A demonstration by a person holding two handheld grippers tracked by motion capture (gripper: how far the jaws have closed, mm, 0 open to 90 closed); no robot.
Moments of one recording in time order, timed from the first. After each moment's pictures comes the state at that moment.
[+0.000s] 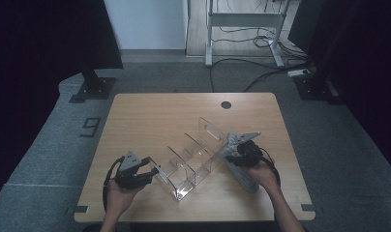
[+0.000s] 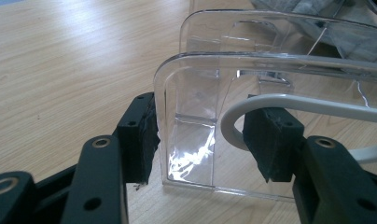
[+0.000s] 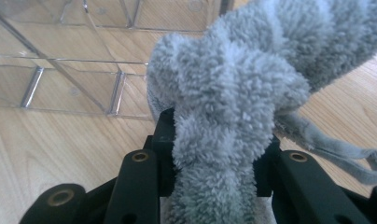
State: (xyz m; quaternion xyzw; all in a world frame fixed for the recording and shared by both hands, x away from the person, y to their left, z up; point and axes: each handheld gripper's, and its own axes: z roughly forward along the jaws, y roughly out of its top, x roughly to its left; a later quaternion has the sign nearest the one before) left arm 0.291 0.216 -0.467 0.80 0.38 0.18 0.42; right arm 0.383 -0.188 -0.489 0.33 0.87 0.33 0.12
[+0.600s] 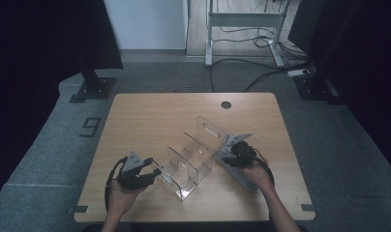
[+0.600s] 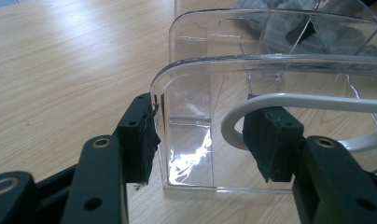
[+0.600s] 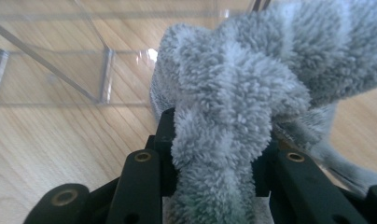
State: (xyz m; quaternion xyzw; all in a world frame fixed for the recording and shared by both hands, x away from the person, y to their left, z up) left arm 0.290 0.209 -0.467 0.81 0.37 0.18 0.43; right arm 0.396 -0.175 -0.514 0.34 0.89 0.30 0.11
